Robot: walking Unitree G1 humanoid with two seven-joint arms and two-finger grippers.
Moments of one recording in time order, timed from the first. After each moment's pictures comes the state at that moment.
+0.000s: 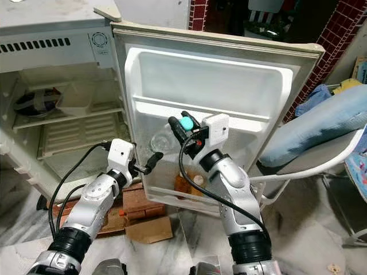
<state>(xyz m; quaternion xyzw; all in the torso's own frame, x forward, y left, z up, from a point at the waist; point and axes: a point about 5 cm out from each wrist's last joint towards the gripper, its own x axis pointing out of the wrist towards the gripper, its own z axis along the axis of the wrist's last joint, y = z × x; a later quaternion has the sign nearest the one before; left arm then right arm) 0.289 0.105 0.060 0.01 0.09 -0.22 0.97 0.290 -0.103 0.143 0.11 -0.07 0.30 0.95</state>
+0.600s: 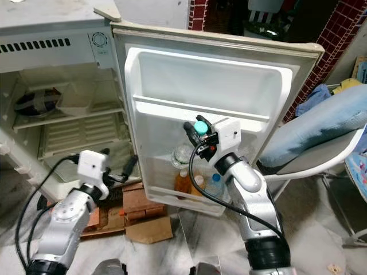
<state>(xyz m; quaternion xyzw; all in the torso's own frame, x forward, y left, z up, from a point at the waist) 0.253 0.162 0.063 0.03 0.06 -0.12 0.99 0.277 -0.135 0.124 0.04 -0.03 0.26 0.96</state>
